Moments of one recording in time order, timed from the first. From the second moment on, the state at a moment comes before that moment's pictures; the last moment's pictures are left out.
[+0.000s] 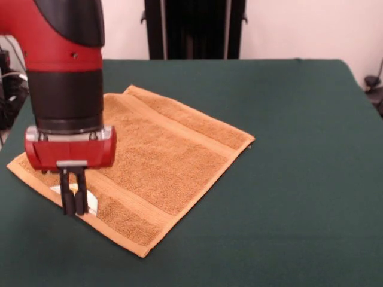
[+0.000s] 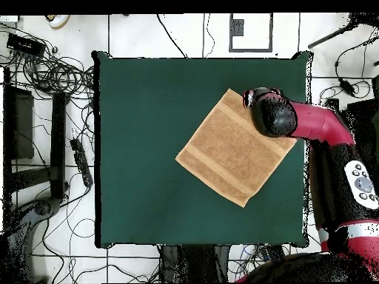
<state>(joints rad) -0.65 -0.40 0.46 1.22 -0.52 0.48 1.51</state>
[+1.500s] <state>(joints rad) -0.68 -0.79 0.45 1.26 -0.50 0.72 1.51</state>
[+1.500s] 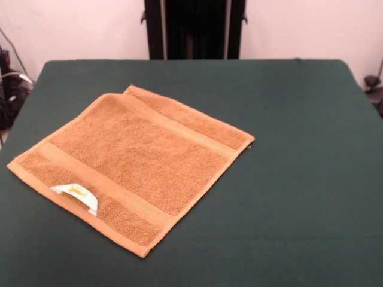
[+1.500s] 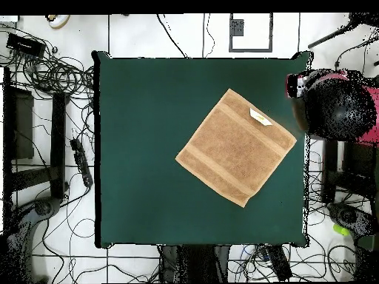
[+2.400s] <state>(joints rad) -0.71 -0.78 0.46 1.31 -0.44 0.73 1.51</state>
